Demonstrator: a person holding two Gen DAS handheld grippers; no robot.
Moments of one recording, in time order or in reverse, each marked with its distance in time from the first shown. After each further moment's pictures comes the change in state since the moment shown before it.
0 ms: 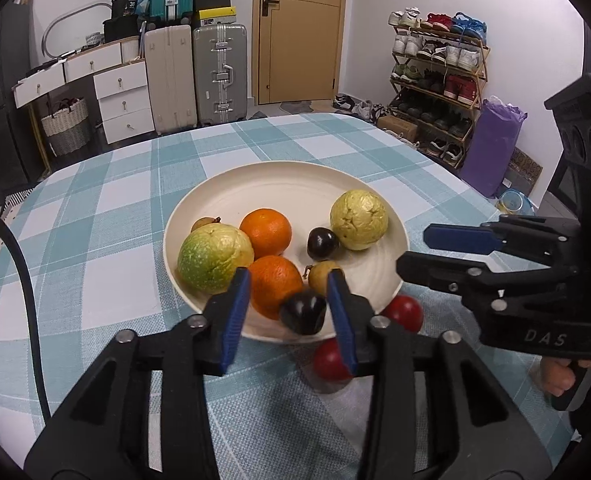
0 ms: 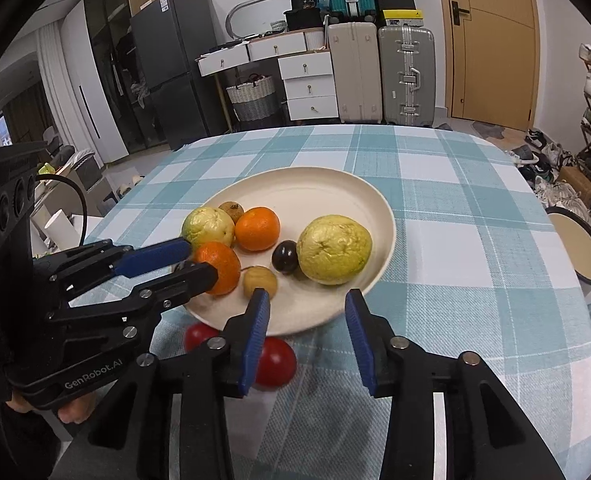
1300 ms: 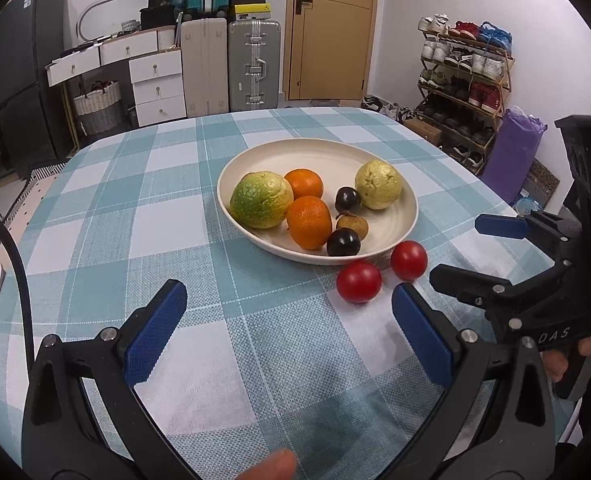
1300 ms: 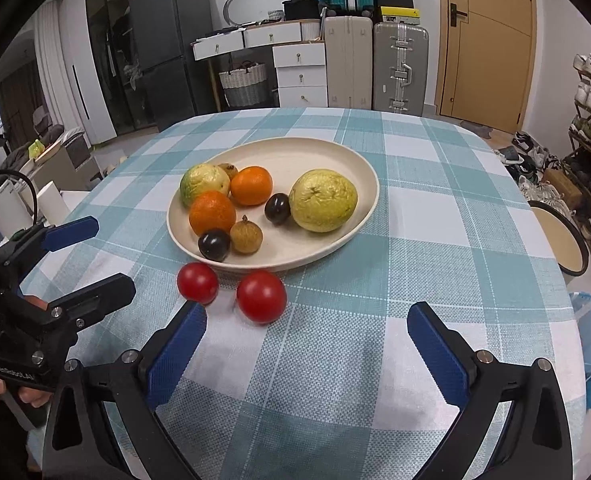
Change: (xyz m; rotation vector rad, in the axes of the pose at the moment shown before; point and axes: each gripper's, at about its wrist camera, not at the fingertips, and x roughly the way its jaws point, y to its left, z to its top) left arm -0.051 0.008 -0.044 -0.082 0.009 0.086; right arm -0.009 0.008 -0.030 -0.046 0.043 -0.063
